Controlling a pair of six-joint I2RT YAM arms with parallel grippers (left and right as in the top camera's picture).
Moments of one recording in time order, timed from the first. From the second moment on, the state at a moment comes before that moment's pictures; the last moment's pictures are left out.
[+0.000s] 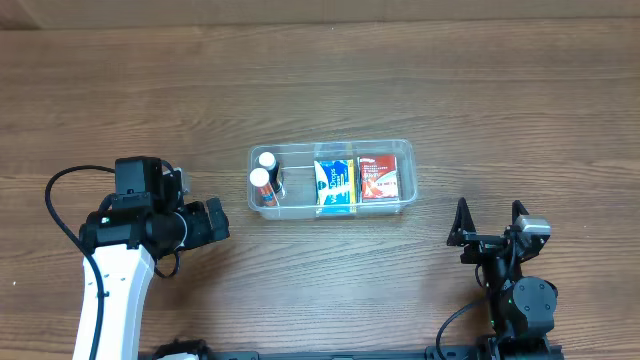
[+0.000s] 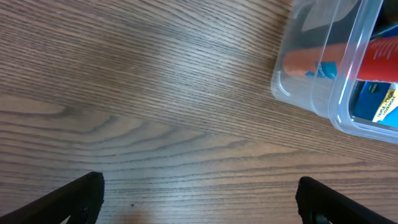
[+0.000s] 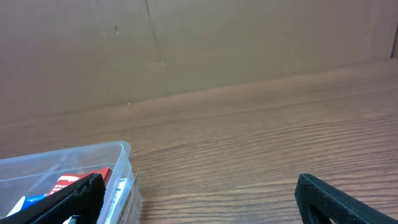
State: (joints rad) left arm 0.11 1.18 0.89 -1.00 0.17 -0.21; right arm 0.07 0.08 0.02 -0.03 0.06 0.18
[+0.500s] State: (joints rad) left arm 0.11 1.18 0.89 -1.00 0.17 -0.21; right arm 0.07 0.08 0.02 -0.03 0.06 0.18
